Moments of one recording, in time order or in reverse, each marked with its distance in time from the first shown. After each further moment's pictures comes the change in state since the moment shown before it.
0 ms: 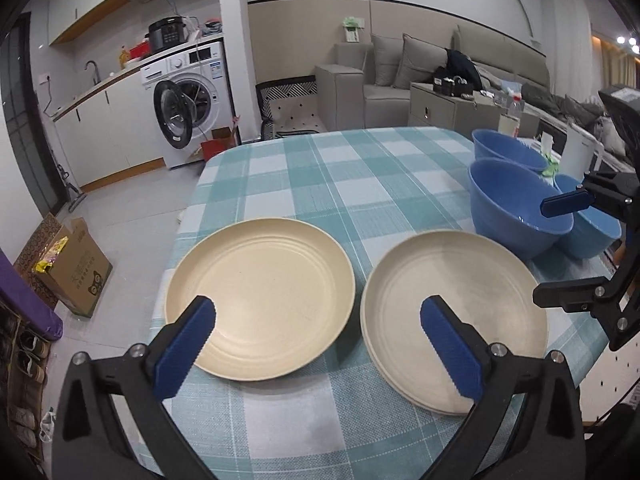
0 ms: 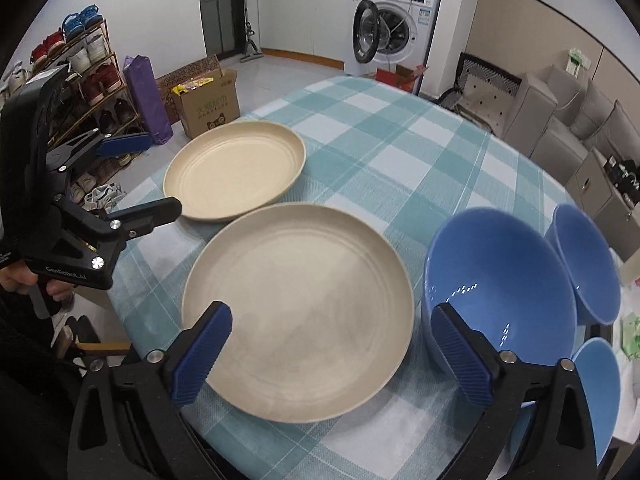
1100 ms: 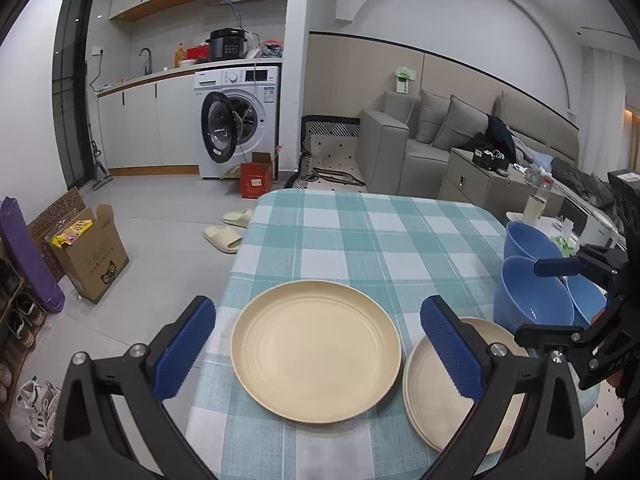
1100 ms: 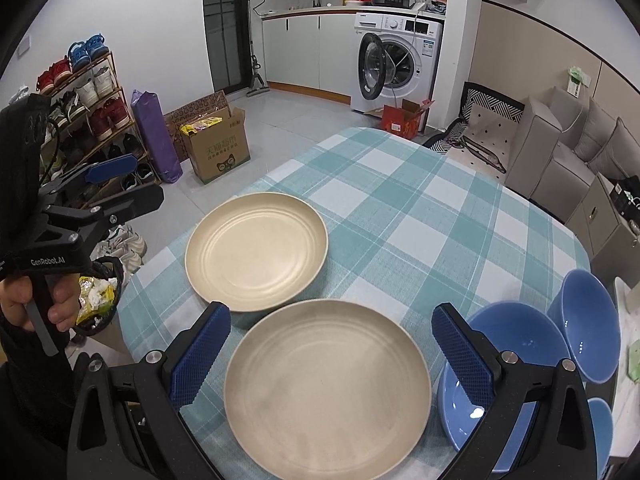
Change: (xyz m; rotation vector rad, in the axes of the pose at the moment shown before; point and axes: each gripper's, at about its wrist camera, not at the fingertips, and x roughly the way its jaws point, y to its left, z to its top) left arm -0.041 0.071 0.035 -0.198 -0.142 0.059; right arm -0.011 0.018 0.070 0.020 -0.106 0.043
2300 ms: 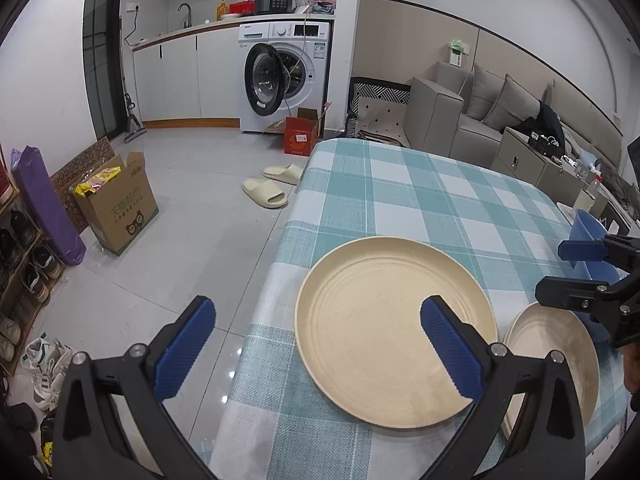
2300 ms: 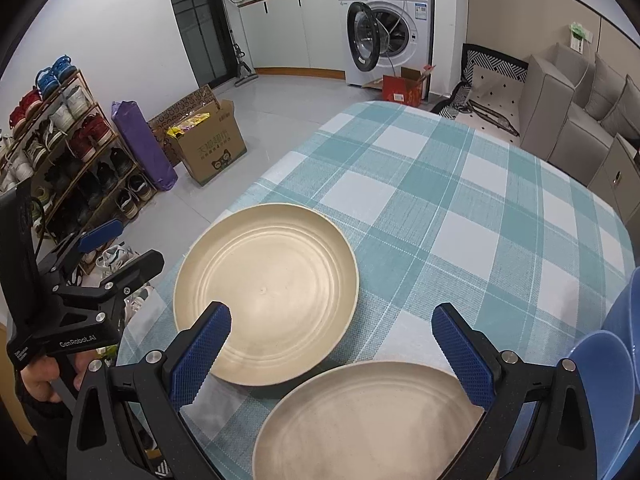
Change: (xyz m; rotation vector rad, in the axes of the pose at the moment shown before) left arm 0.071 0.061 -0.035 -0.096 0.149 0.121; right arm 0.102 0.011 0.046 0.128 0.100 0.045
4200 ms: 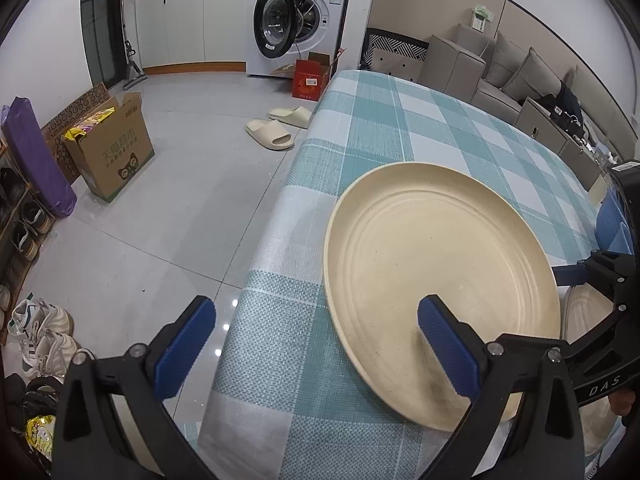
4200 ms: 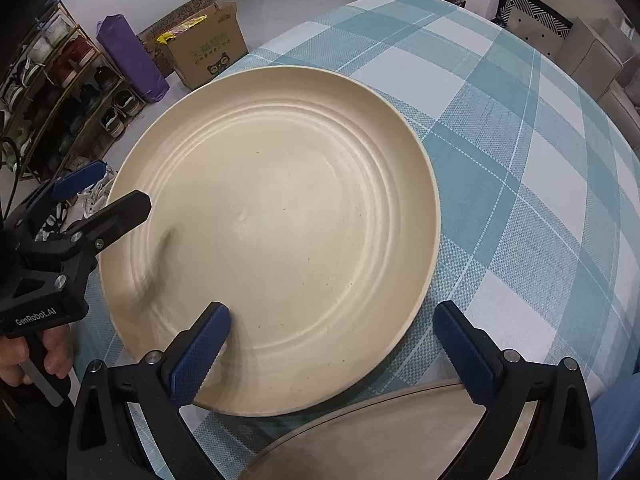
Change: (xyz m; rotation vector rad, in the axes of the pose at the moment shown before) left arm 0.069 0.021 -0.031 -0.058 0.181 -0.006; right arm 0.124 0.026 -0.022 -0.081 0.334 -0.009
